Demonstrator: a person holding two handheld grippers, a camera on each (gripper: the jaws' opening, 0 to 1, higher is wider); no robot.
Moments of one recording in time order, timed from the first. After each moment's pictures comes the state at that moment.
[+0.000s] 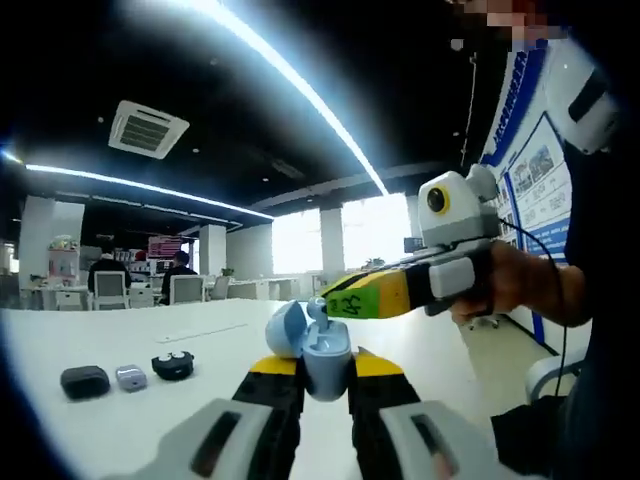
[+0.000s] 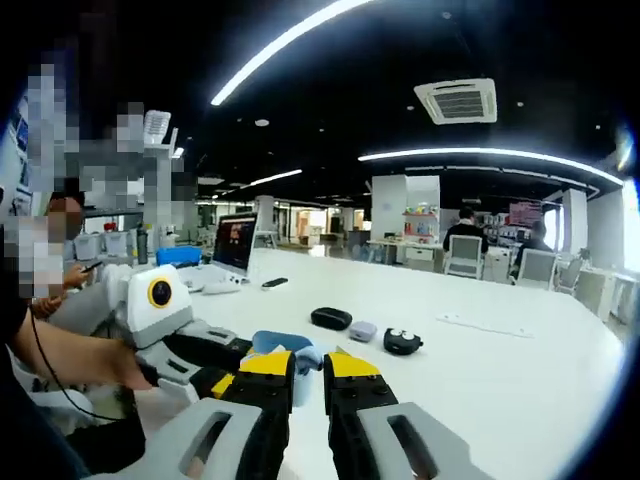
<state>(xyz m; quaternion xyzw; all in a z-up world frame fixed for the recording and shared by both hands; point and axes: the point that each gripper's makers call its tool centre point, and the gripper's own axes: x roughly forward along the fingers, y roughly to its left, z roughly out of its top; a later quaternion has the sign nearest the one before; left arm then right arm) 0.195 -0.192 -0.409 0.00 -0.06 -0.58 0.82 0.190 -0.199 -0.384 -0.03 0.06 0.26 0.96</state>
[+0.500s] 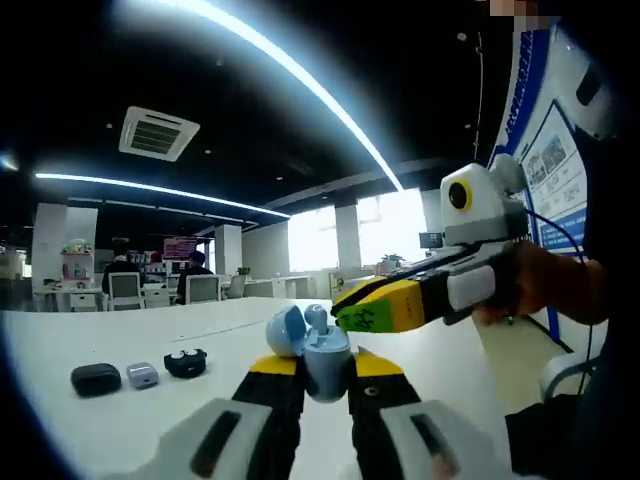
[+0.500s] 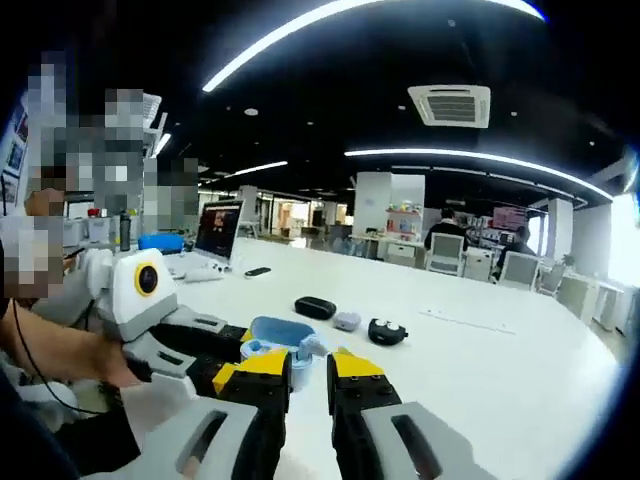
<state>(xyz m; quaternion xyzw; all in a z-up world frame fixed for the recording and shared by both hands) 0.201 -0.189 -0.414 0.01 -0.06 -0.55 0.83 0.191 -0.202 -0.396 -0.04 0.08 0.24 0.97</state>
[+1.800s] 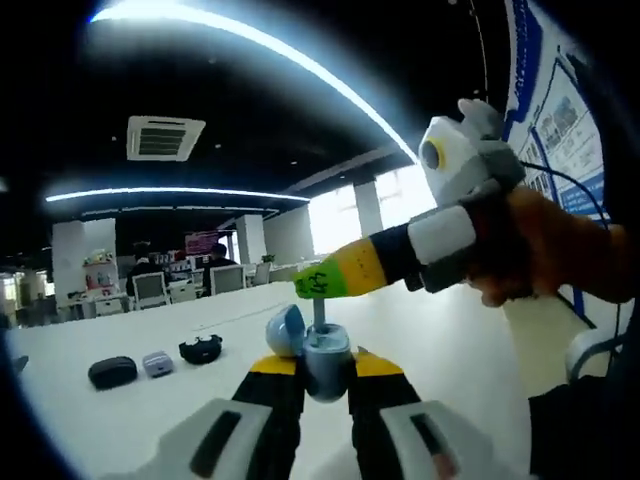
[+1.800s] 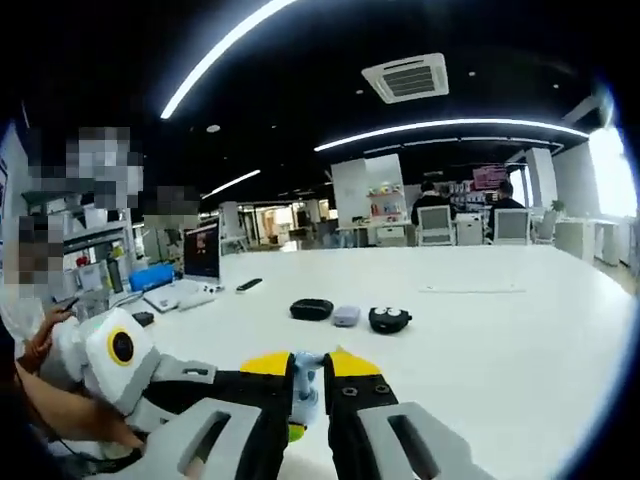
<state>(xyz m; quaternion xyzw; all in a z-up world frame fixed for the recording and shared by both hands) 0.202 -0.196 -0.434 0.02 -0.04 -0.51 0.86 0.207 -0.202 -0.400 0.04 0.09 0.23 0.97</state>
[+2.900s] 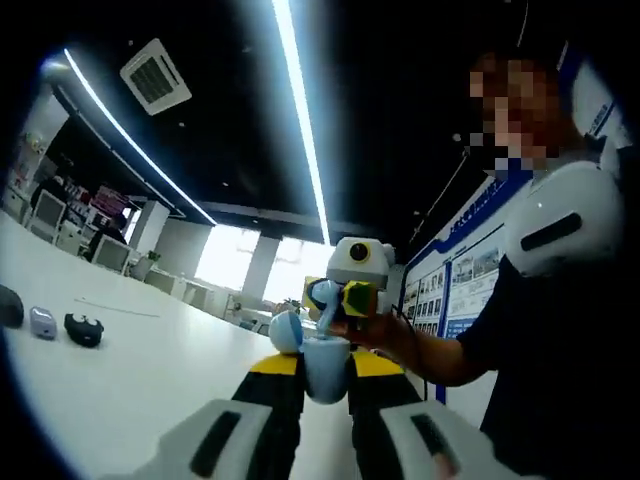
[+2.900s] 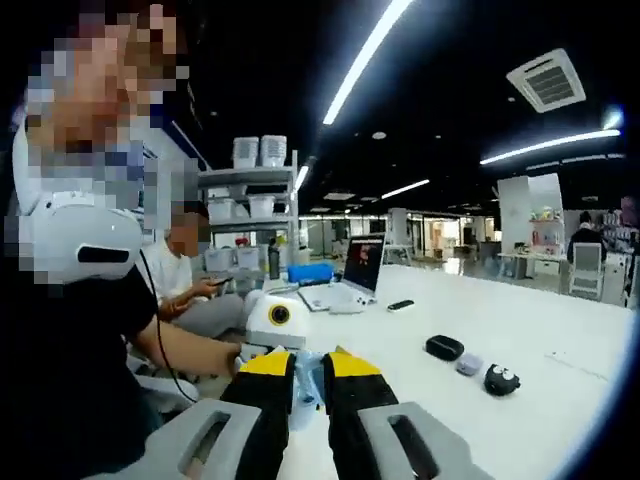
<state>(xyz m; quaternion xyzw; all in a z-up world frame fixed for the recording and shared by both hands) 0.144 -0.186 -0.378 -0.20 -0.02 -0.71 0.68 0.141 -0.175 -0.339 0.04 0.03 0.57 0.82</state>
